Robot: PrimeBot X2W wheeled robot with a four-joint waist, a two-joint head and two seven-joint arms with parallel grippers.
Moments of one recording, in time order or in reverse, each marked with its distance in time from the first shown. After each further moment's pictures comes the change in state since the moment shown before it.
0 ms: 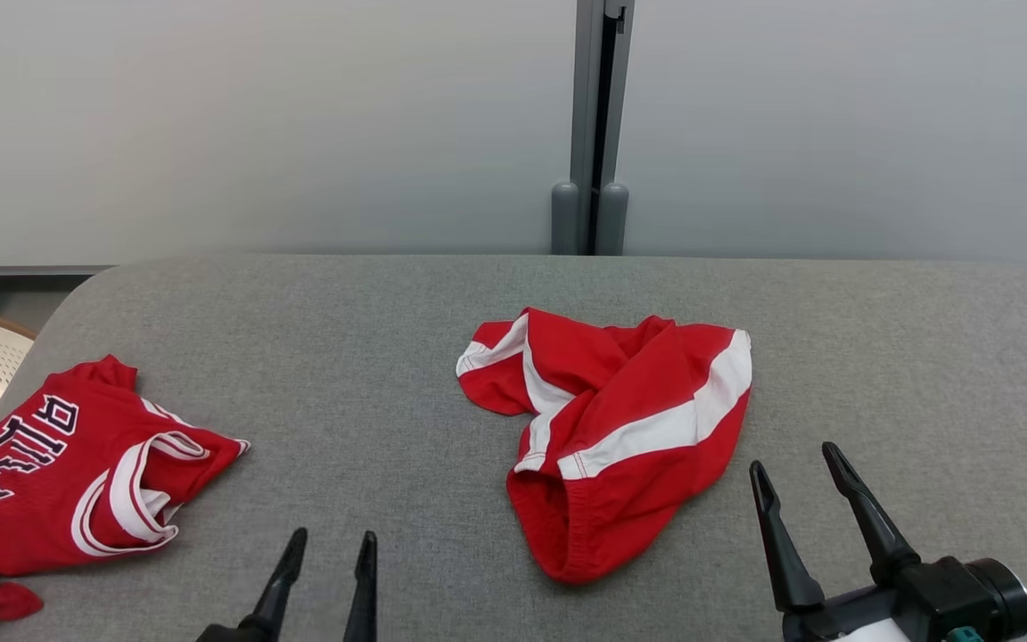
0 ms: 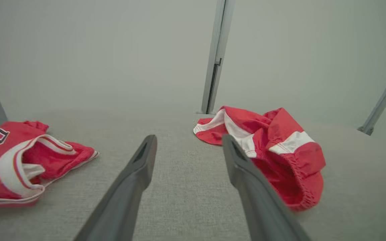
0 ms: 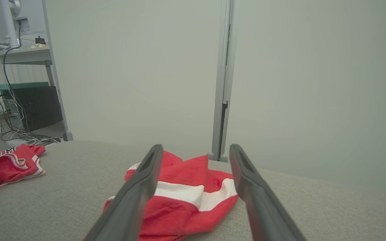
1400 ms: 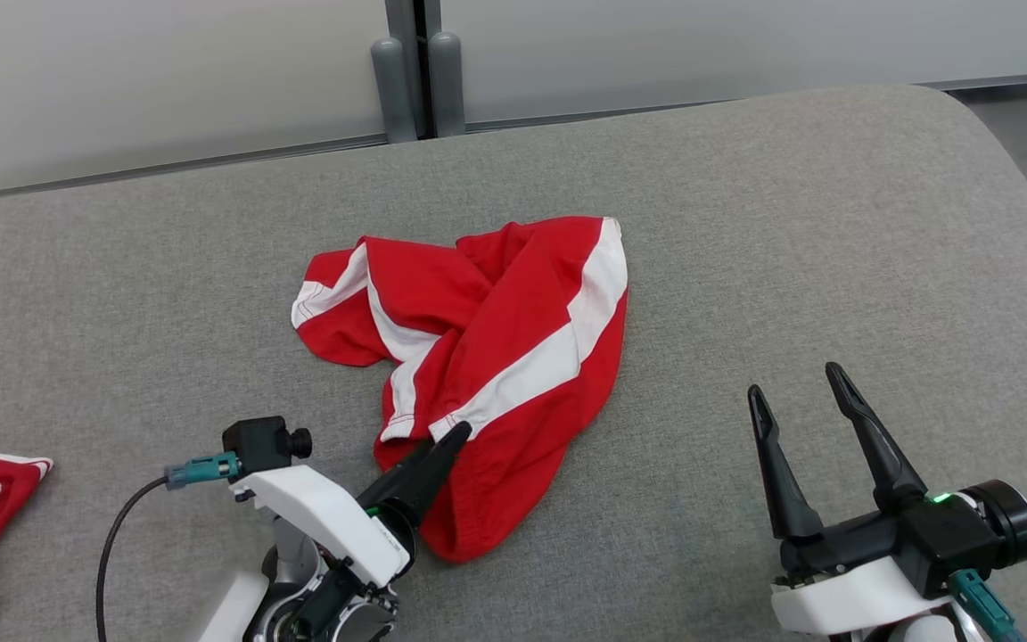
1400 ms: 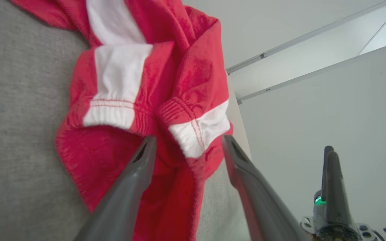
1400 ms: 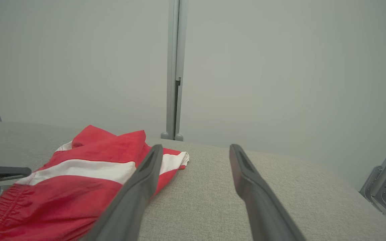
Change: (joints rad) left arm -0.439 0.107 -0.272 0.246 -1.044 -0.142 0.504; right arm -0.120 0.000 -0.005 -0.030 -0.056 0.000 0.000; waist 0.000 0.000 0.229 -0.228
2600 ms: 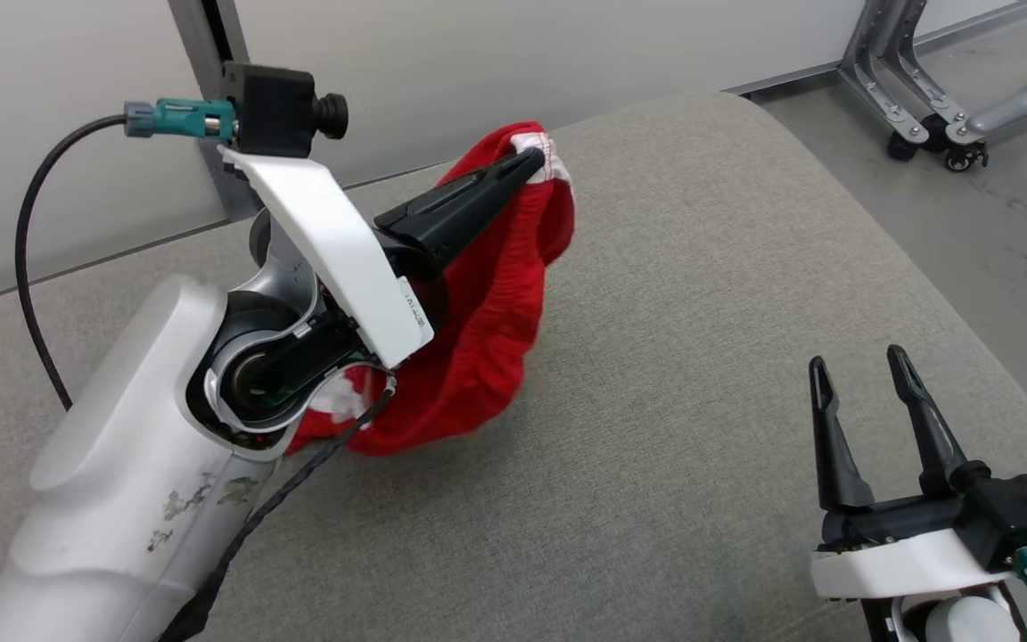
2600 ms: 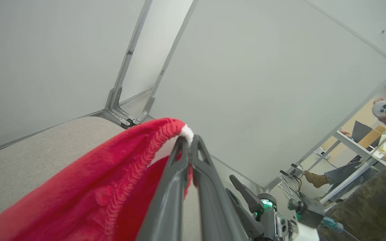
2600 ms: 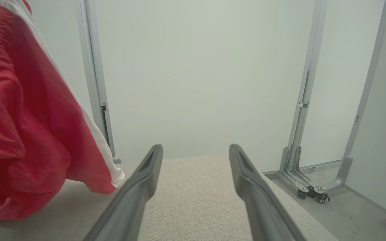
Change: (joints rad) left arm -0.491 0.109 -0.093 -0.232 0.000 0.012 0.211; right arm -0.029 -0.001 -0.066 0.027 0.112 0.000 0.000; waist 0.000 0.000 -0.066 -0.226
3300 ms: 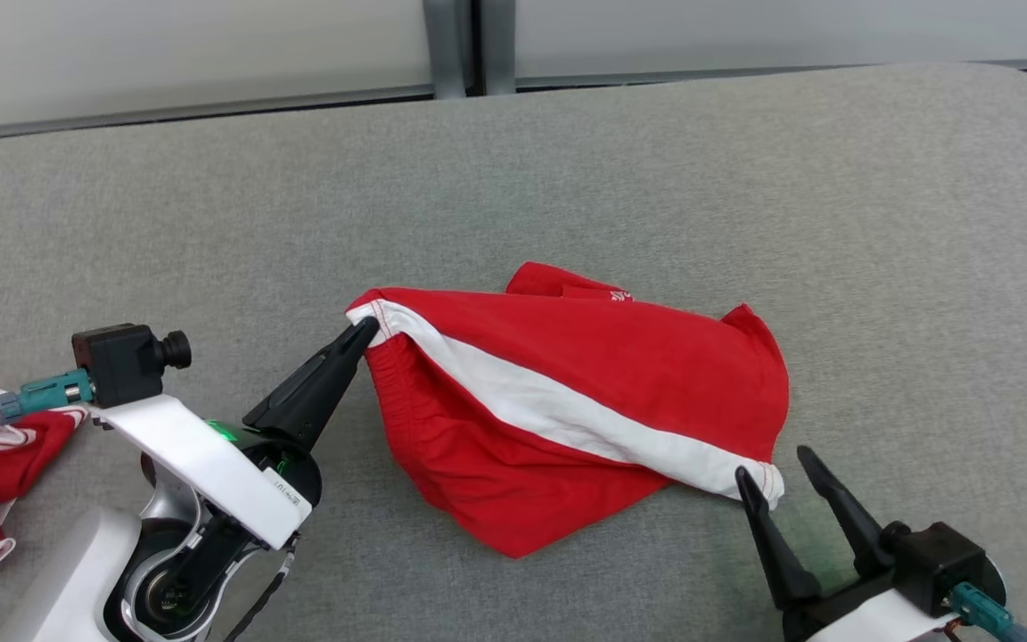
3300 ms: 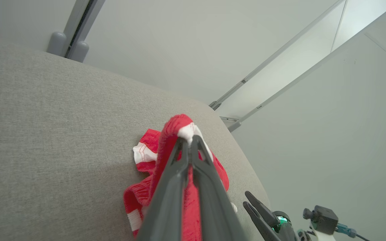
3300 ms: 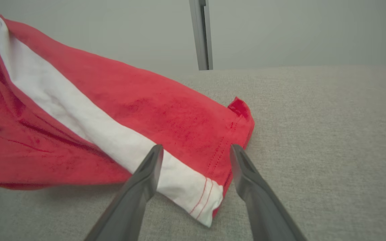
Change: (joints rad) left arm 0.457 0.156 0.118 -0.183 0.016 0.027 -0.237; right arm 0.031 -0.144 0.230 0.149 0.229 0.000 0.000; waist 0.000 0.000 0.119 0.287
